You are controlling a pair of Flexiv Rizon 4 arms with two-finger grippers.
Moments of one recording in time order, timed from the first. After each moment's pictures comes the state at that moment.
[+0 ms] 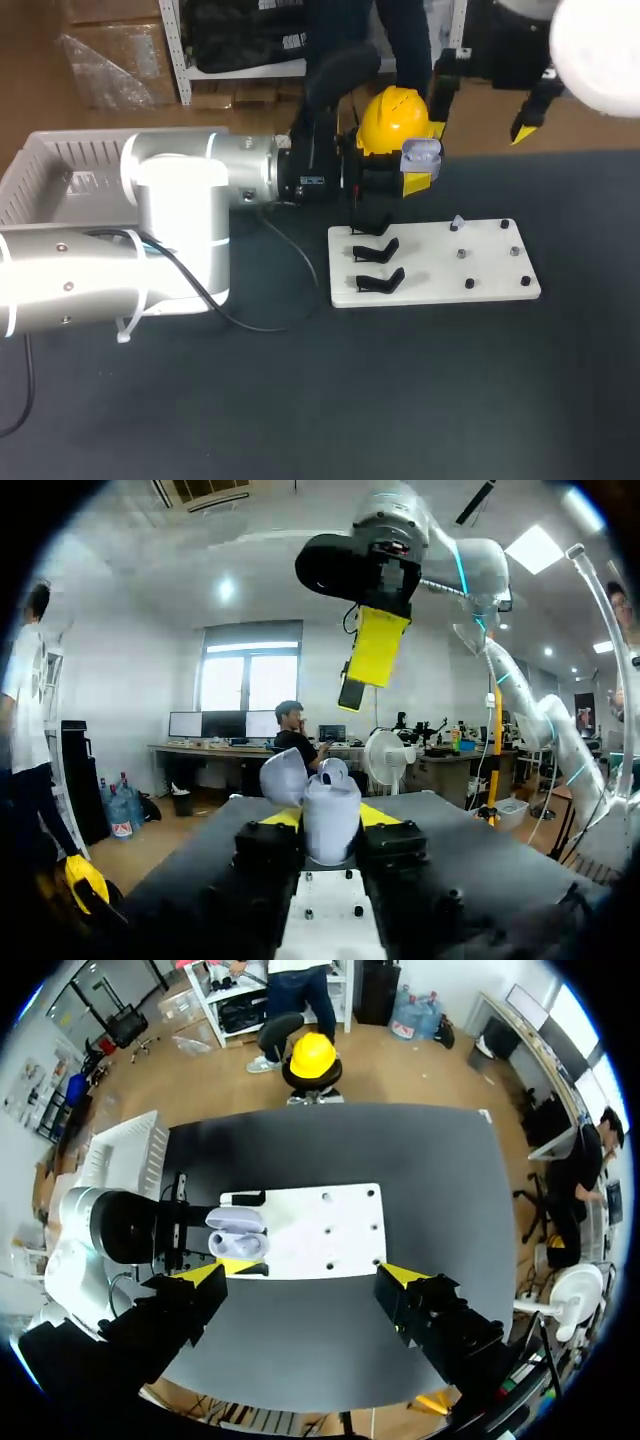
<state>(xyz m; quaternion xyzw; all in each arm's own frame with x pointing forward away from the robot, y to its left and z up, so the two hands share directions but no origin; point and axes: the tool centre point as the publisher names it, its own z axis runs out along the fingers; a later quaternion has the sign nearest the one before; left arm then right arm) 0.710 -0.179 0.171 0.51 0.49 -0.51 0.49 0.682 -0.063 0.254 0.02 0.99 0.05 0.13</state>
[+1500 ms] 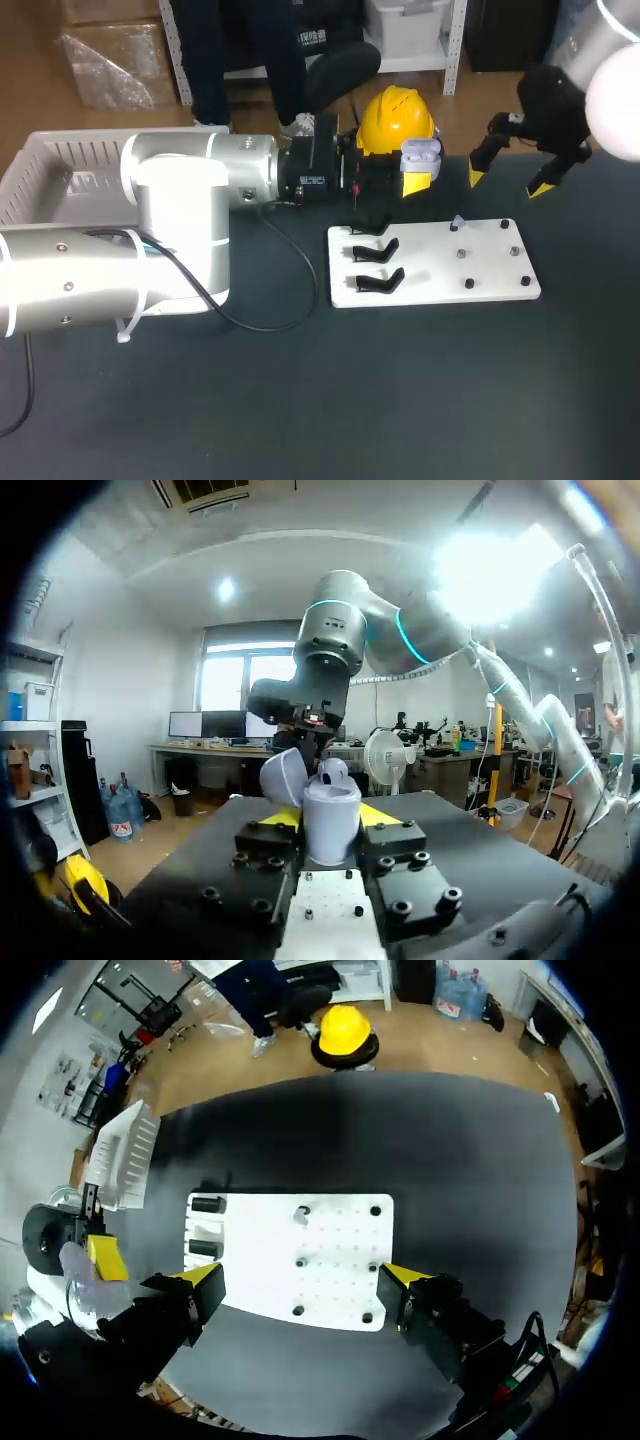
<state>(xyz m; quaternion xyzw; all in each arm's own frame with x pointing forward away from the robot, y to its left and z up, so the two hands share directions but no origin) 0.710 -0.179 0.171 0.51 0.49 -0.51 0.49 0.735 -0.123 0.125 -0.01 0.98 0.16 0.09</state>
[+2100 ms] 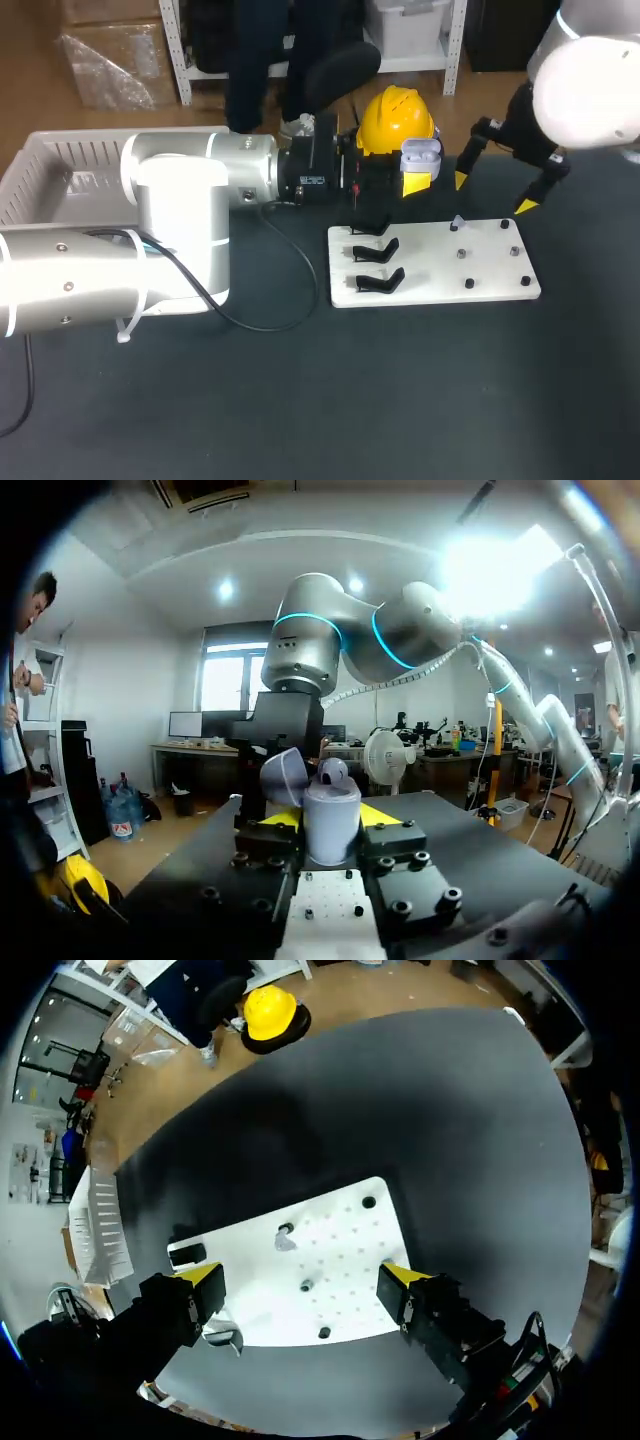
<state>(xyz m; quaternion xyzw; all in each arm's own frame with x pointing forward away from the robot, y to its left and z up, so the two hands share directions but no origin) 0.710 -0.179 0.171 0.51 0.49 -0.51 0.49 0.757 -0.108 0.093 0.16 0.97 0.15 0.03</state>
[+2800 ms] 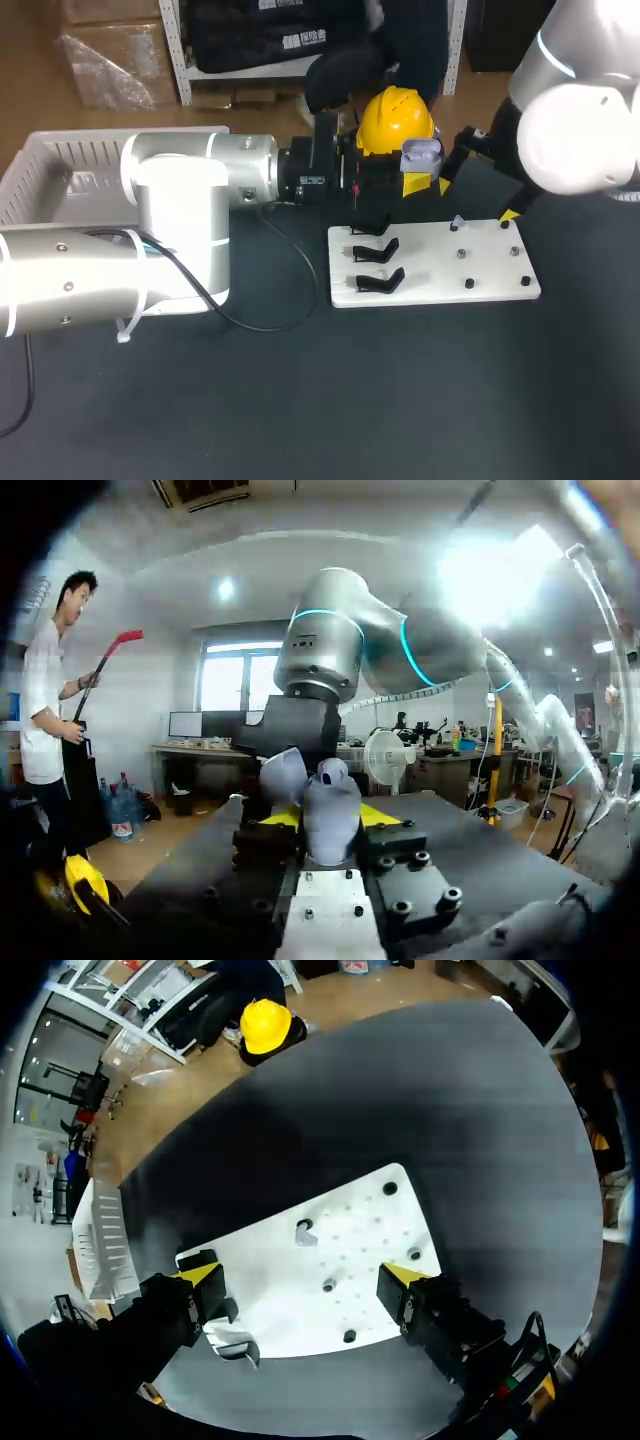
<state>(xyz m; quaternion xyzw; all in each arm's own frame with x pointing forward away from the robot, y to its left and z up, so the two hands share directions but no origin) 0.710 -0.179 0.171 0.51 0.49 -0.51 0.49 0.752 -0.089 0.087 0.19 0.97 0.15 0.07</state>
